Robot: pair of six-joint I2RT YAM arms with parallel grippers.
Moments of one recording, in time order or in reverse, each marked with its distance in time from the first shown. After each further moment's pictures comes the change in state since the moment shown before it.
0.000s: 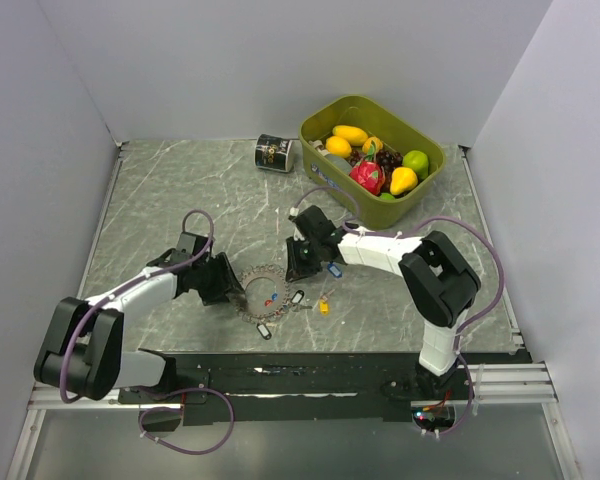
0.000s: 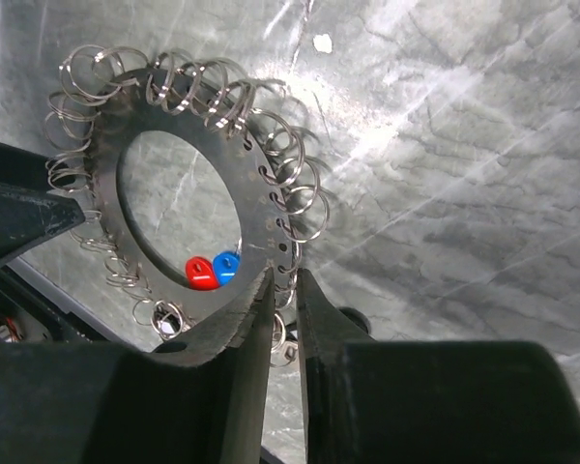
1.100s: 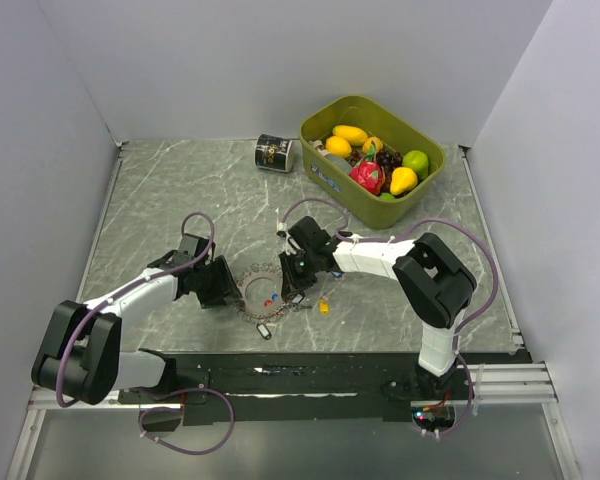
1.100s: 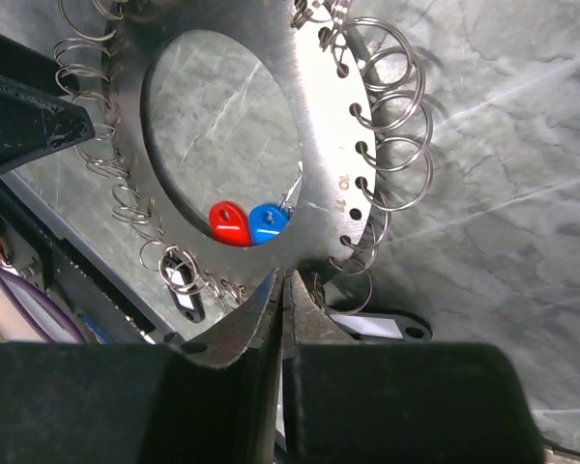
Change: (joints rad) left arm -0.029 -0.031 0.000 -0.066 -0.077 -0.022; right arm 0.046 0.014 -0.040 0.021 -0.132 -0.078
